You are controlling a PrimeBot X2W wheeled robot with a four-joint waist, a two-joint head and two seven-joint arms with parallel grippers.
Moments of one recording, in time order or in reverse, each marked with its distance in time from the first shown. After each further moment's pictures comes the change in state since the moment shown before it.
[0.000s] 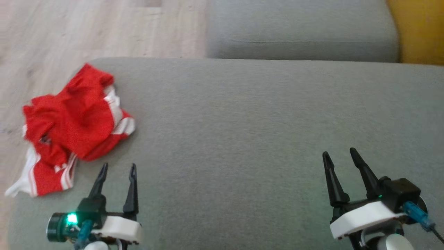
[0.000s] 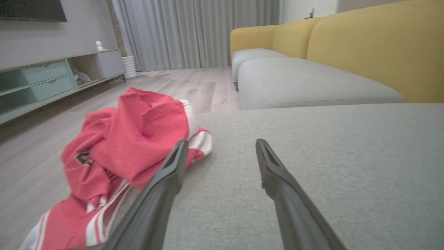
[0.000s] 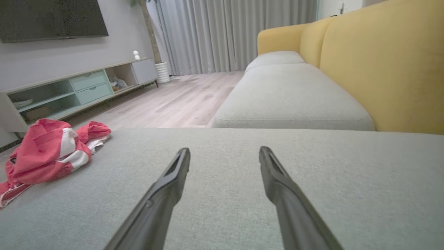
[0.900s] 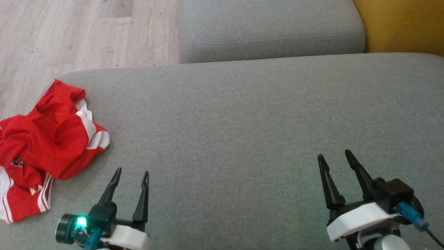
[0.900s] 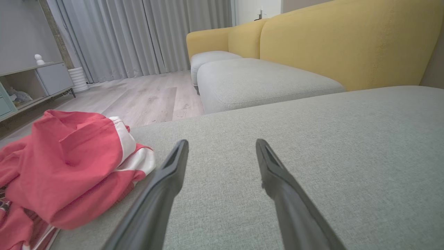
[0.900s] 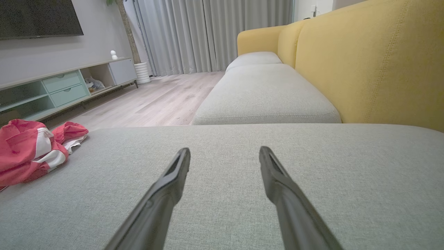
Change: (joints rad) left arm 0.039 0.011 -0.042 -0.046 0.026 -0.048 0.003; right arm 0.000 -0.001 0.016 0.006 -0.027 0.000 0.007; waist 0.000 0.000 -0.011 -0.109
